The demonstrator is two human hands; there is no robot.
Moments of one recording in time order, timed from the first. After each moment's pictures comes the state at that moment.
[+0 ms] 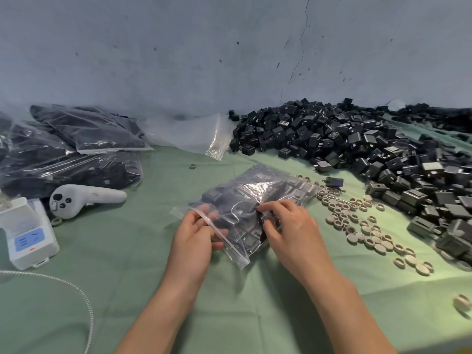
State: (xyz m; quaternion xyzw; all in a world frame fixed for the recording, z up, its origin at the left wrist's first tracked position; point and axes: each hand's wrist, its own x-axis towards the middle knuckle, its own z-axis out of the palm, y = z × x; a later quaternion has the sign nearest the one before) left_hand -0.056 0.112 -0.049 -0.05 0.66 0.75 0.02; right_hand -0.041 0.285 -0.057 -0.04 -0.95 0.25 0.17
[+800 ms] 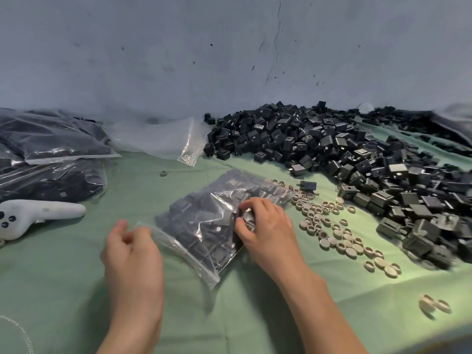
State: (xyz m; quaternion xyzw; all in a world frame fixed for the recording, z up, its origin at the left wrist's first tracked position) left_hand -0.057 0.110 -0.044 -0.19 0.70 0.66 -0.18; right_hand -0.057 0.296 -0.055 -0.06 -0.95 0.27 0.17
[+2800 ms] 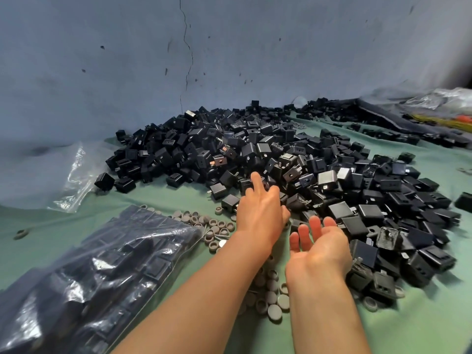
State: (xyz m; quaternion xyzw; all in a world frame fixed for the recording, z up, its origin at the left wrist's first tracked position) left_hand -0.163 0.477 -0.071 0.37 0.90 0.18 -0.14; right_hand -0.059 0.485 -0.036 -0.45 -0.15 0.78 0.41
